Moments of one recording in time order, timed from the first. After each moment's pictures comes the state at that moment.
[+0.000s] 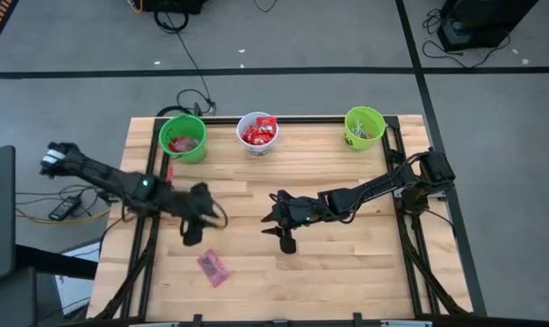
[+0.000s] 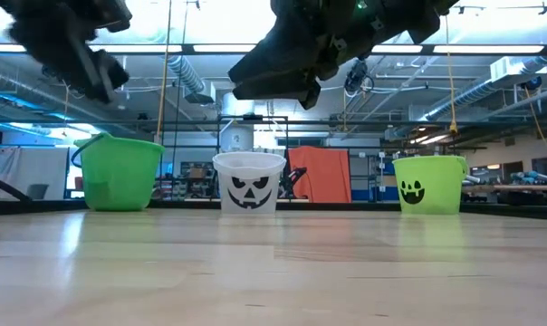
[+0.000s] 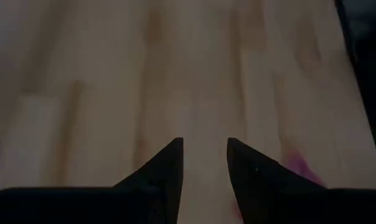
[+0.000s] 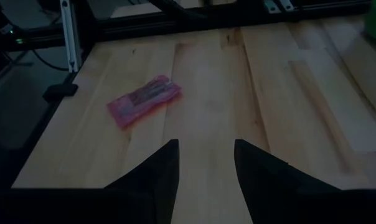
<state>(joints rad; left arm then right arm) -0.31 0.92 0.67 -0.56 -0.10 -0.37 0.21 1.78 1.07 0.21 0.07 0.23</state>
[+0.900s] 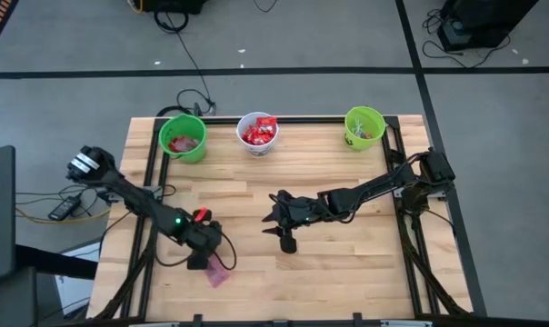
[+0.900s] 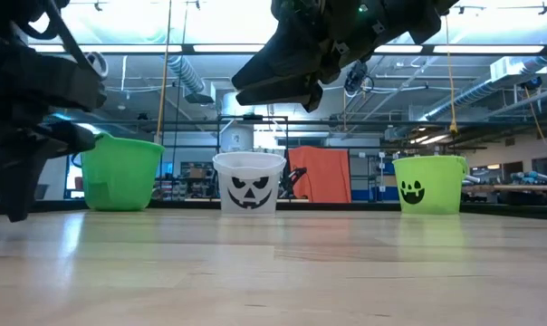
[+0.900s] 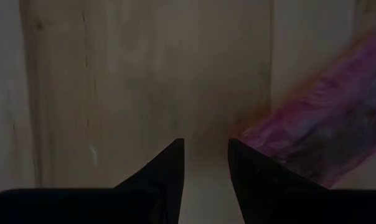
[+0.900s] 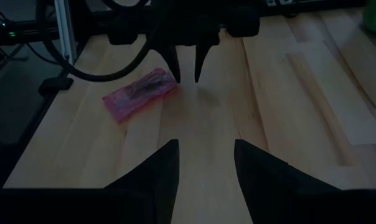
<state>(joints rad) -0.55 1.41 0.67 -0.54 -0.10 -0.55 0.21 1.78 1.07 0.18 0.08 0.23</state>
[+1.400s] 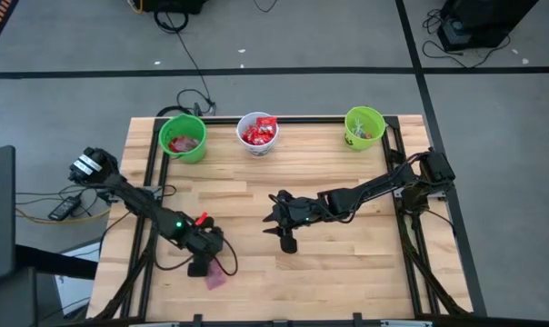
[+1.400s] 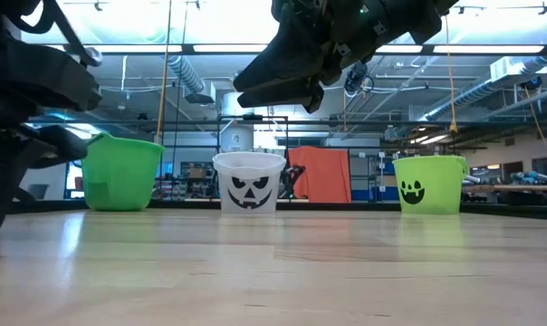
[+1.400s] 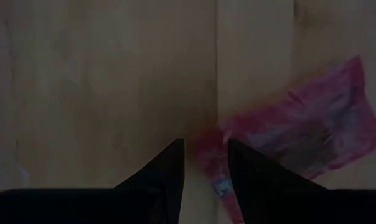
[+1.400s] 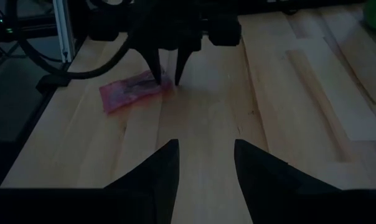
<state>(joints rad) -0.59 1.45 0.67 -0.44 -0.02 -0.59 0.21 1.78 1.07 0.17 0.08 0.23</state>
